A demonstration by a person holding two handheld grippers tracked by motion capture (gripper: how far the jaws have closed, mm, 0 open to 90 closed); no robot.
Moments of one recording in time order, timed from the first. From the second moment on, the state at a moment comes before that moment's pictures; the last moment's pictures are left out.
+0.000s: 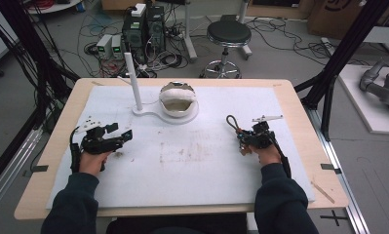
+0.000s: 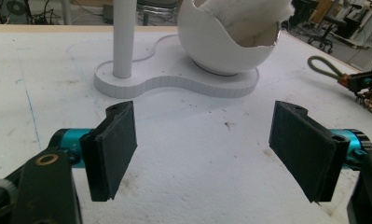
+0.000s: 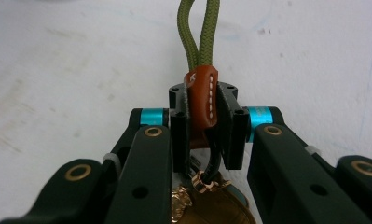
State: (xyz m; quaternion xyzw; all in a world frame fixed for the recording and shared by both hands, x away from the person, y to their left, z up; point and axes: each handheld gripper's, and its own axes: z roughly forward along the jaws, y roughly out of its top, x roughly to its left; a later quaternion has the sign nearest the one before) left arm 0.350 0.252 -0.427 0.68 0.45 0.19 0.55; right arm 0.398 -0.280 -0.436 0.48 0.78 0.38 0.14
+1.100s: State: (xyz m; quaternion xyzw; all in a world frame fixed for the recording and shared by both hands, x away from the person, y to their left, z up) left arm 0.351 0.258 -0.428 0.67 0.45 0.19 0.56; right arm 0.417 -0.161 -0.340 0.29 0.77 0.55 0.14
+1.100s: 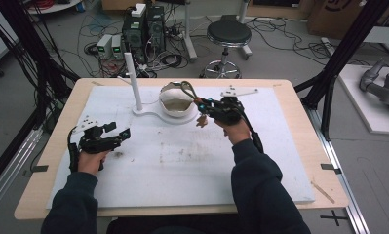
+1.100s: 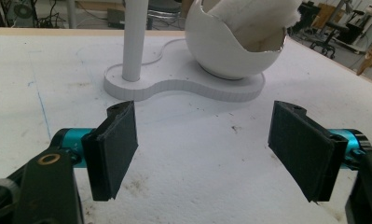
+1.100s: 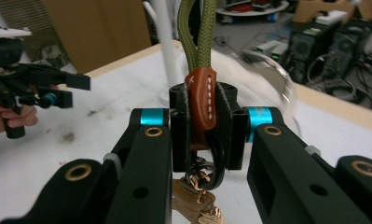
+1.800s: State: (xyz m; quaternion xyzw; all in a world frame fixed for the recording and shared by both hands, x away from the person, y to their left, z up) left arm 0.351 0.261 -0.428 0.67 0.45 0.19 0.56; right arm 0.447 -0.027 -0.308 0.20 0.81 0.54 0.12
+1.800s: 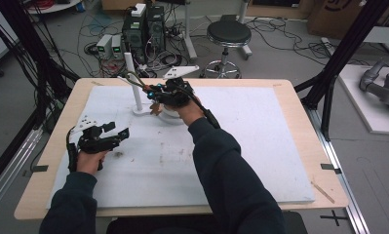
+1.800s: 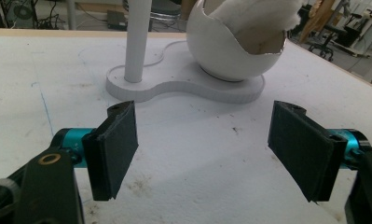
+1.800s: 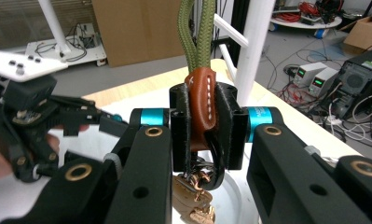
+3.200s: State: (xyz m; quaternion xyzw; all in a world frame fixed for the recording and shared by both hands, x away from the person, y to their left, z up) left arm 0.349 0.263 -0.429 0.67 0.45 0.19 0.56; right arm 0.456 -0.092 -0.313 0.25 0.82 0.48 0.19
